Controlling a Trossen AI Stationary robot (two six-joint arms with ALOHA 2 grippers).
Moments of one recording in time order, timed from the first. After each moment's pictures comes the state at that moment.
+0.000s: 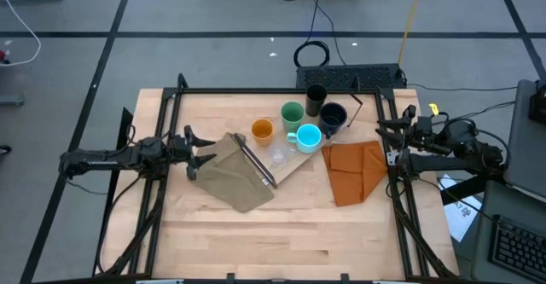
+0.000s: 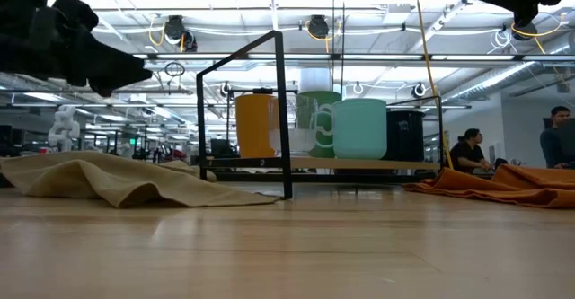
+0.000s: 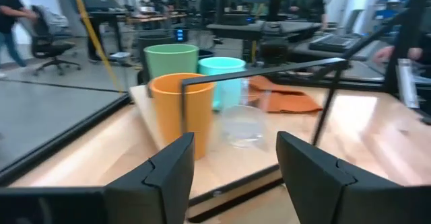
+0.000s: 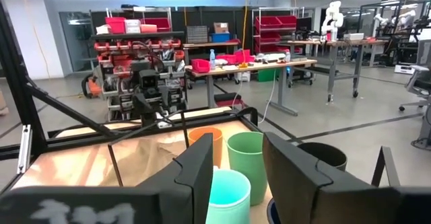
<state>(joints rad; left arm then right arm) 0.05 0.09 0.01 0.02 -0.12 -0.03 0.04 0.01 0.54 -0.50 0.34 0.04</state>
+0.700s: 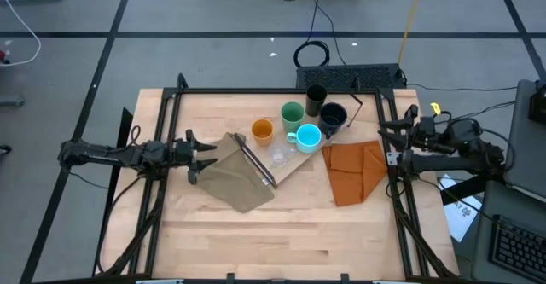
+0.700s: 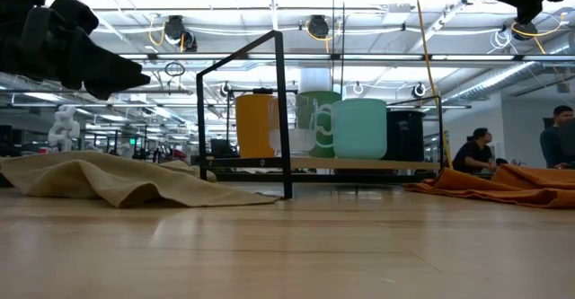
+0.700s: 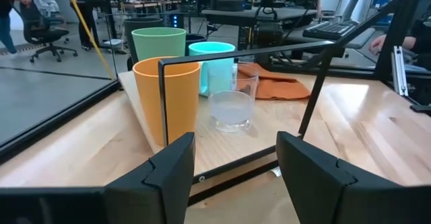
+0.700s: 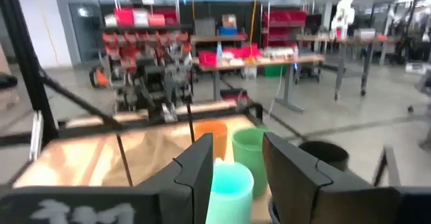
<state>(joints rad) -0.09 0.16 0.01 0.04 -0.24 -0.06 0.04 0.00 0.57 -0.55 0.31 0.04</state>
